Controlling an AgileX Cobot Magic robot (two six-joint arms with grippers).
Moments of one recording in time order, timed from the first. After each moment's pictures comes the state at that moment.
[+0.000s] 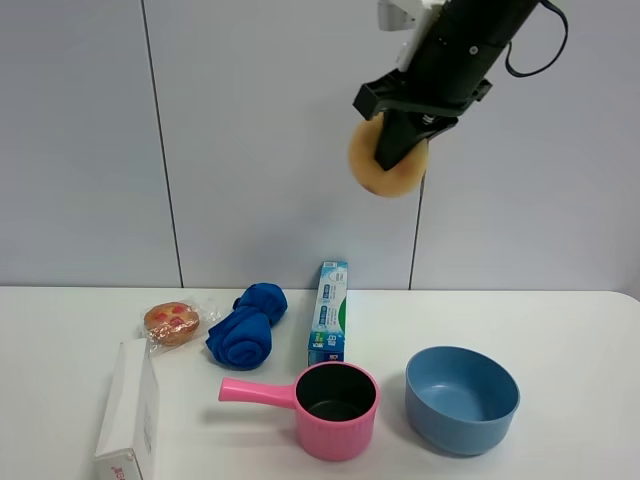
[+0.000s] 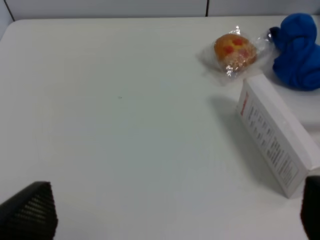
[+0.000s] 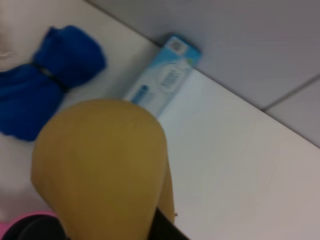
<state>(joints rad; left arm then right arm) 0.08 -0.01 -0.51 -0.06 1.06 0.05 0.55 1.73 -1.63 0.11 0.90 -0.37</state>
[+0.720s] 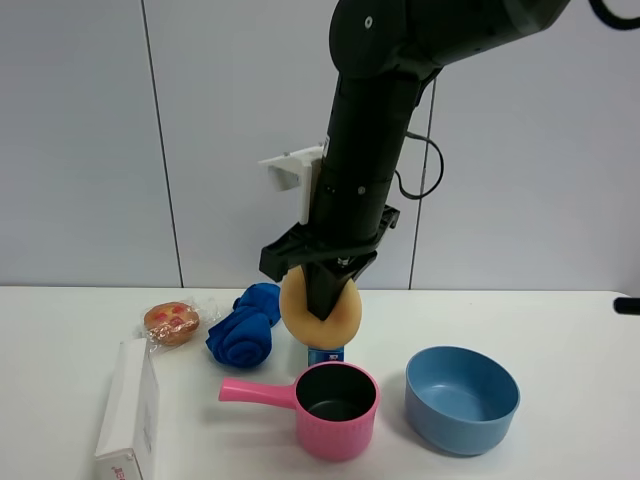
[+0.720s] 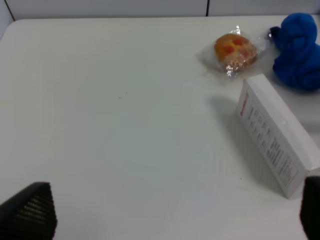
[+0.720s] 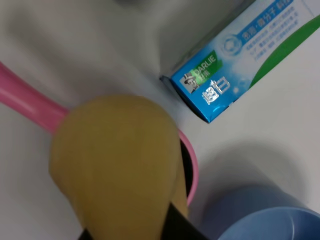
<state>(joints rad) 0.08 -0.01 -0.51 -0.06 1.06 0.05 0.72 1.99 -1.63 0.04 1.06 -0.24</state>
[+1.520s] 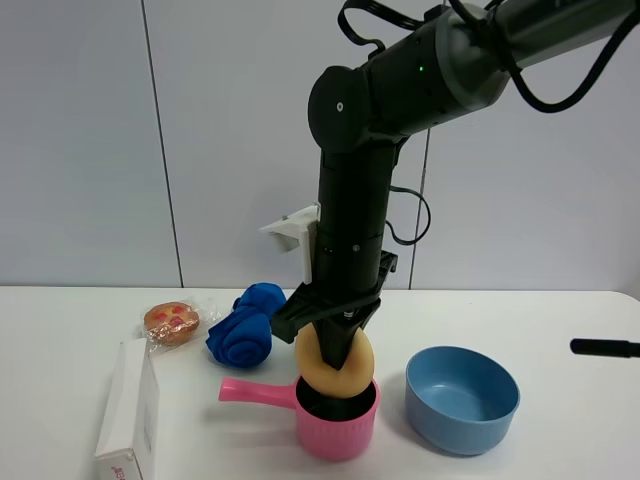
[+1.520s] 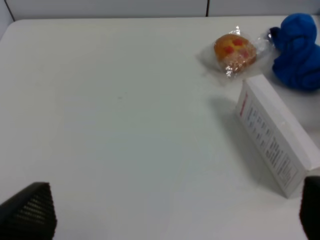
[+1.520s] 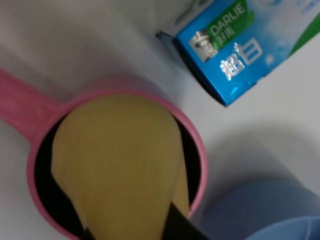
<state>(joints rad) 0.08 -0.01 -0.51 -0.06 1.06 0.05 0.72 2.10 -1.63 0.01 1.07 -0.25</state>
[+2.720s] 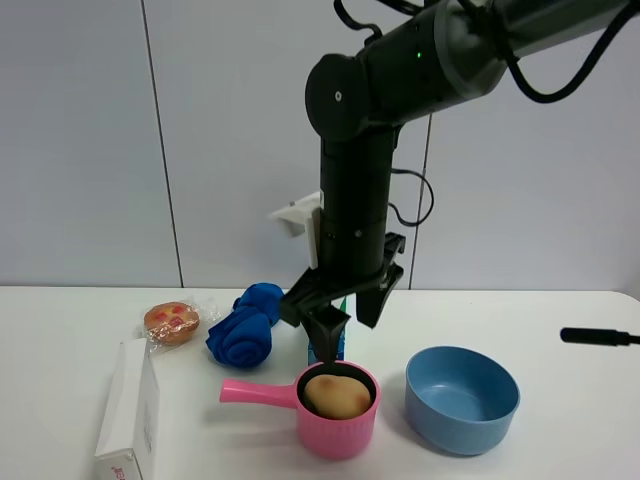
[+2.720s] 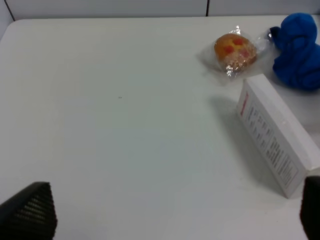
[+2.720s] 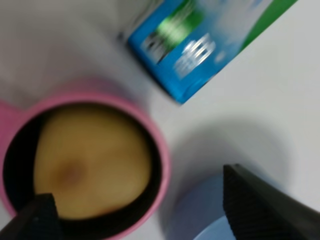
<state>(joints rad) 0.08 -0.01 -0.51 -0.06 1.06 0.05 0.72 2.10 -1.71 -0.11 1.11 -0.17</state>
